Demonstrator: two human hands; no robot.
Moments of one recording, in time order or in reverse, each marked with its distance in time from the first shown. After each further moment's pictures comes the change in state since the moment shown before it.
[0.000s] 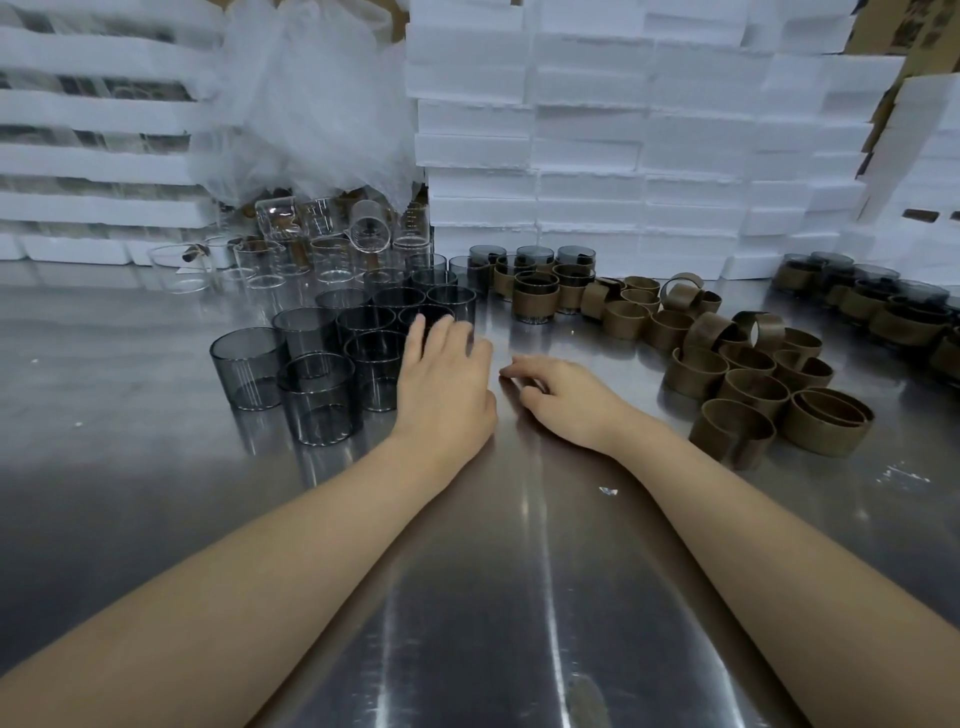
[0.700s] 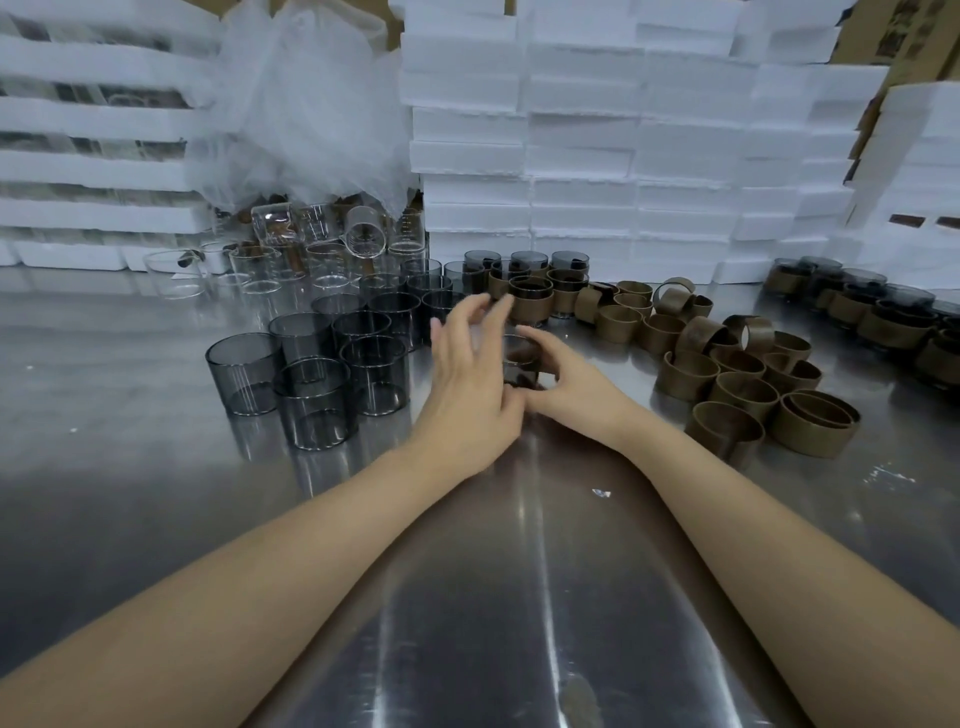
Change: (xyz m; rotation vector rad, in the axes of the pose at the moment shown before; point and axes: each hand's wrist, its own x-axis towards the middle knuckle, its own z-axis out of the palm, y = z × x) left_hand -0.008 0.018 -0.006 -0.601 0.045 0.059; right_hand -0.006 0.002 -0.008 0.496 0.065 0.041
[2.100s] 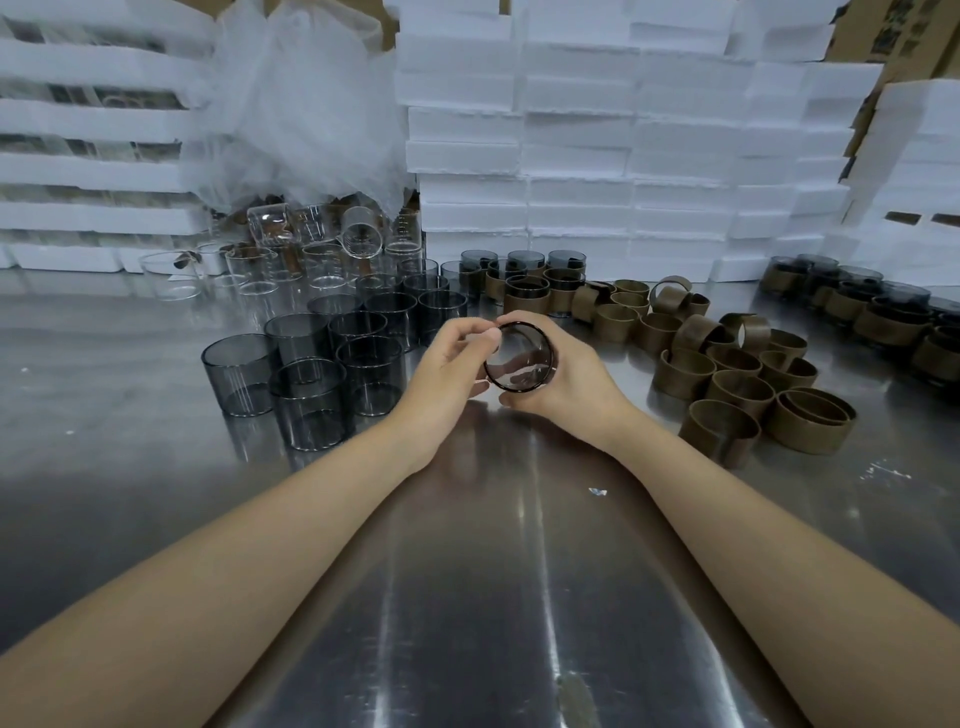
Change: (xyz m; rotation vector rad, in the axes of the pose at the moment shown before) left_hand 0.014 -0.010 -0.007 -0.798 -0.009 -0.457; right_hand -0.006 -0.008 0.001 -0.020 0.137 -0.281
